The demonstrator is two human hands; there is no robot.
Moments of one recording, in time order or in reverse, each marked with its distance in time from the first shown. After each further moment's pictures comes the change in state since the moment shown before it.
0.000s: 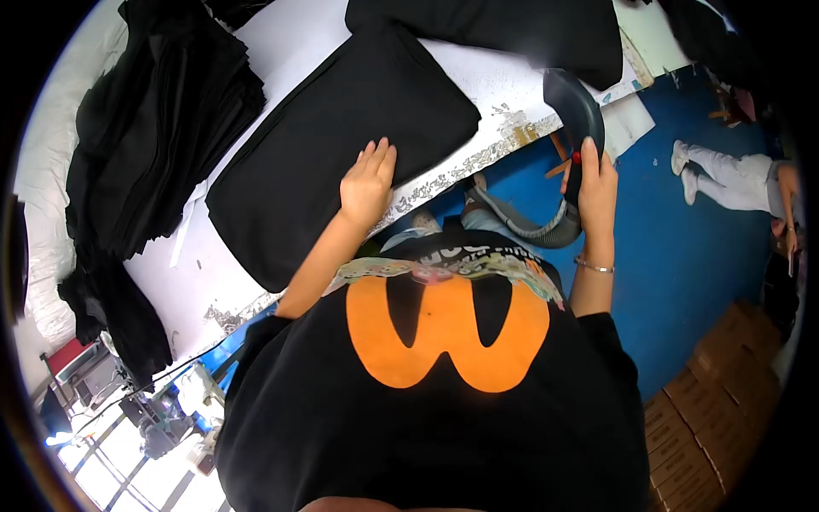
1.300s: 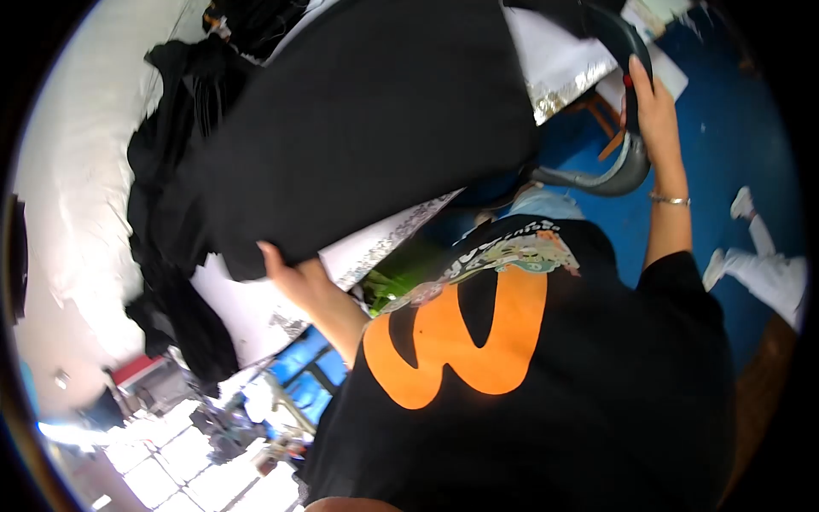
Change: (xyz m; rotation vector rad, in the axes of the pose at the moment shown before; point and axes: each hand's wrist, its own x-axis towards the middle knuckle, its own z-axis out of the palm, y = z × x) left_hand -0.037 0.001 -0.190 -1.414 1.183 -1.165; right_hand 0.039 0.007 -0.040 -0.009 0.133 -0.034
